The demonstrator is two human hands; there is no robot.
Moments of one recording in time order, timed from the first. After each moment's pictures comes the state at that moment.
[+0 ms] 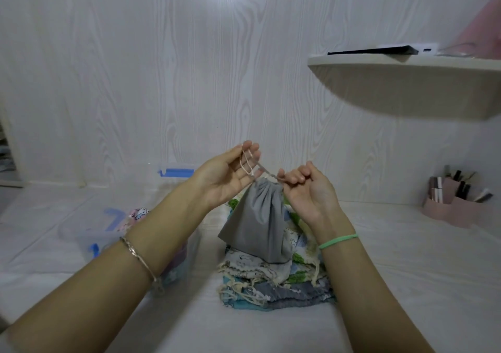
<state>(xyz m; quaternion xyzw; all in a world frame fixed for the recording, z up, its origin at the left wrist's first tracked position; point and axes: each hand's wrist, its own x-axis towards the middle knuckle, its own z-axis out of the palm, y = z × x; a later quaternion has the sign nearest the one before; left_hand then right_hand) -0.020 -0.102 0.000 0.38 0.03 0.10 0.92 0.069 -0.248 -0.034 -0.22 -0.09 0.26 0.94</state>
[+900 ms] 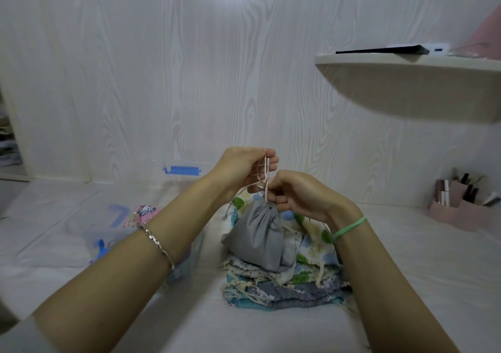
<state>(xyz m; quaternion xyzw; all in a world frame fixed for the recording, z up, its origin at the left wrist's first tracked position) -0.013 -0.112 0.002 0.67 0.05 0.17 0.72 0.052 -0.245 -0.016 -0.68 -0.35 0.31 0.56</state>
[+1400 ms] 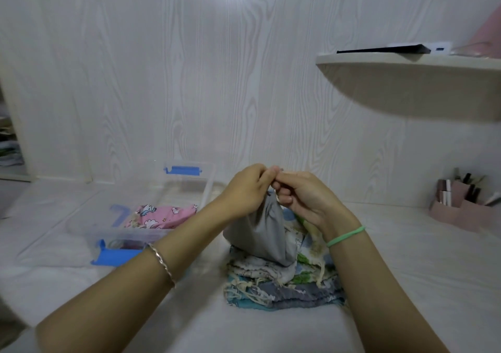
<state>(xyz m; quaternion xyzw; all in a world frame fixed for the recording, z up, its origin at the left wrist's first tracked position) -0.008 -0.120 -0.030 0.90 0.03 0.25 0.36 0.056 -0.241 -0.028 -0.57 -0.24 0.24 0.75</state>
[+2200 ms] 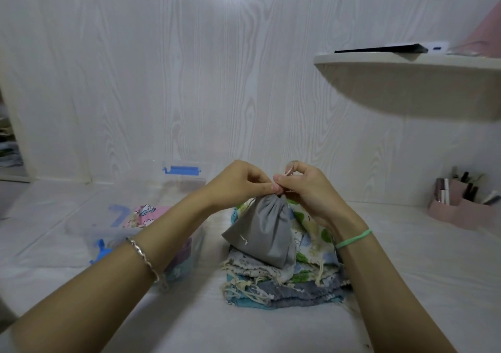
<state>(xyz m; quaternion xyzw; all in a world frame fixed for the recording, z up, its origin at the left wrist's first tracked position) -0.025 -0.102 -0.016 0.88 -0.05 0.15 0.45 0.055 -0.256 -0.027 -0.64 -0.30 0.13 0.70</state>
